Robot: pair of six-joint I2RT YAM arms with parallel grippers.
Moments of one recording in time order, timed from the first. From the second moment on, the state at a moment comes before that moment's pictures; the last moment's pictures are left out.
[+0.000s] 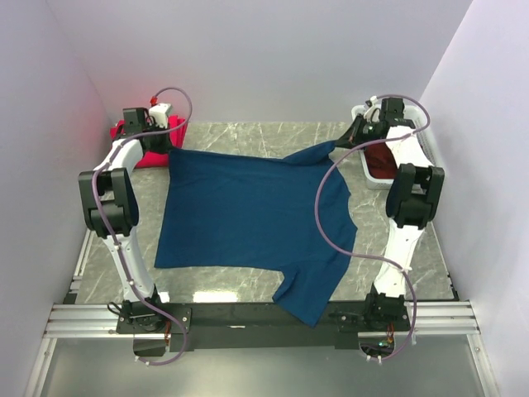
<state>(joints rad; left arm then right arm) 0.12 2.08 1.65 -0.28 0.38 0.23 -0.13 2.23 1.96 -0.61 -0.72 0.35</state>
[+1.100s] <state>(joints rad) 0.18 1.76 1.34 -0.30 0.56 0.60 -0.13 1.66 1.30 -0.90 -0.99 0.13</state>
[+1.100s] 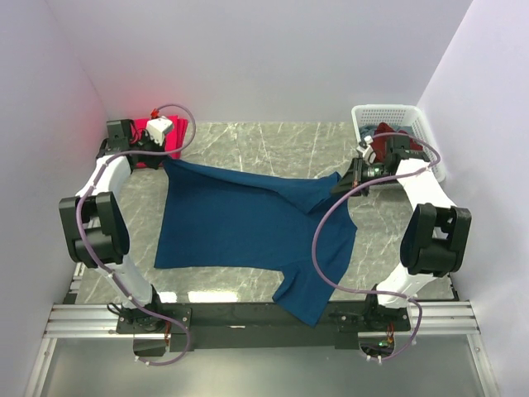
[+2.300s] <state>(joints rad) 0.19 1.60 0.95 -0.32 0.52 0.92 -0.21 1.71 1.14 -1.06 -0.97 -0.04</state>
